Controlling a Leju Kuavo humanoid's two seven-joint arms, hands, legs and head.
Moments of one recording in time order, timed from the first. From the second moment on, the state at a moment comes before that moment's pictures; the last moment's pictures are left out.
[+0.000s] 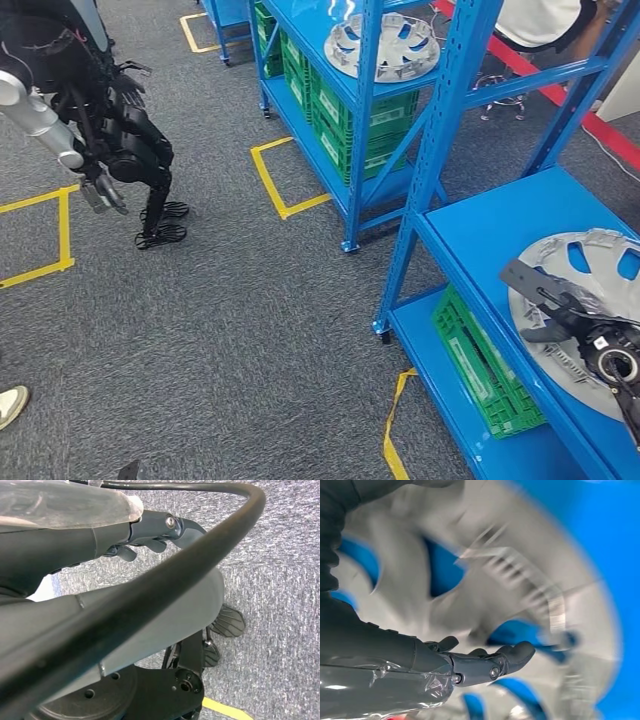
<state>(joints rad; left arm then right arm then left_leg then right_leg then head) -0.09 0.11 -0.80 -0.21 1.25 0.13 -0.11 -0.30 -0.50 0.25 -1.43 0.54 0.32 0.70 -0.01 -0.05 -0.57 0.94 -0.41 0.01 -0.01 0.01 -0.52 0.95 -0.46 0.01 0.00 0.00</state>
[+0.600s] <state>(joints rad) -0.09 0.11 -0.80 -0.22 1.23 0.12 -0.11 -0.22 -0.41 0.01 -1.46 0.74 0.46 0.70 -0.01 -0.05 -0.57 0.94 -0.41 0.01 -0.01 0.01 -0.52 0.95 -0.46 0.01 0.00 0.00</state>
